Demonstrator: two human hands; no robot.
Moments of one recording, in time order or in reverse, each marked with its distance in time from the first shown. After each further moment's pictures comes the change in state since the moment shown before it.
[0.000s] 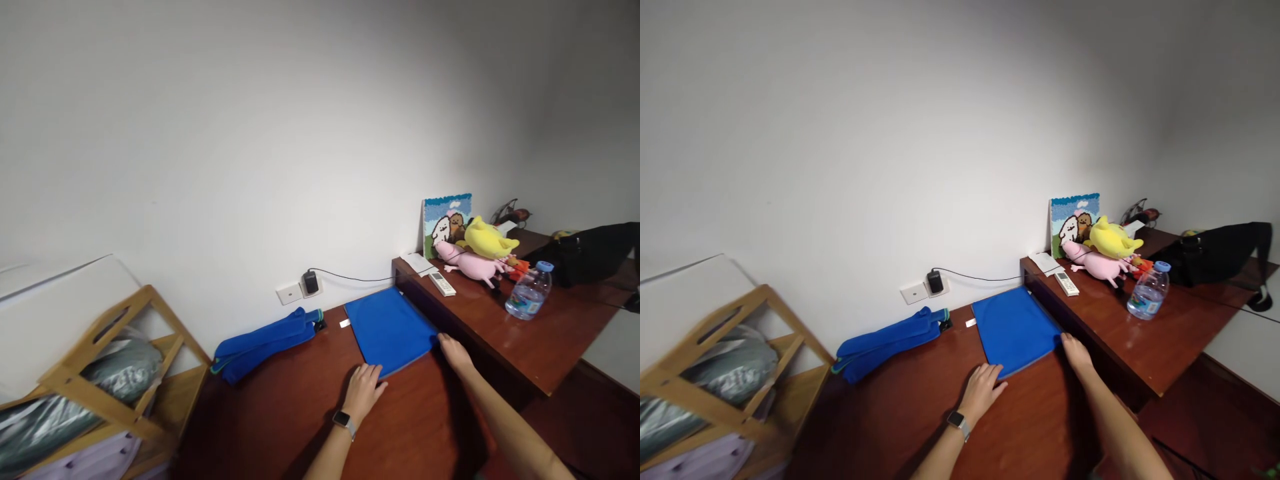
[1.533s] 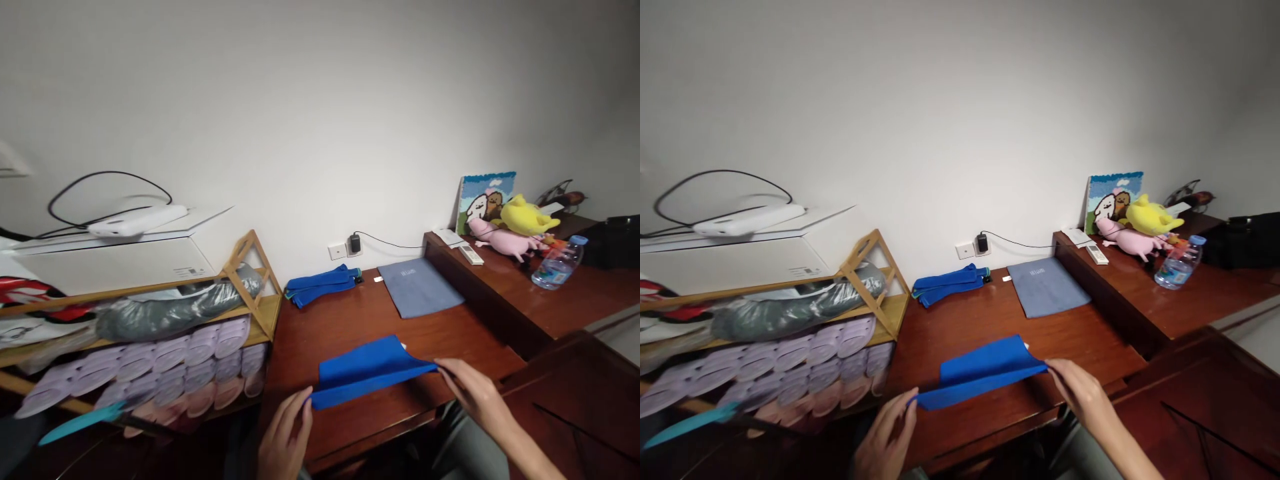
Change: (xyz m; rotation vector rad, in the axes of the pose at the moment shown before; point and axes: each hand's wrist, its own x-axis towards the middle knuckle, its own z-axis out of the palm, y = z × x) left_hand -0.289 0.064 -0.278 0.134 0.629 -0.443; right_hand -0.253 -0.185 -0.163 0.556 0.173 -0.644
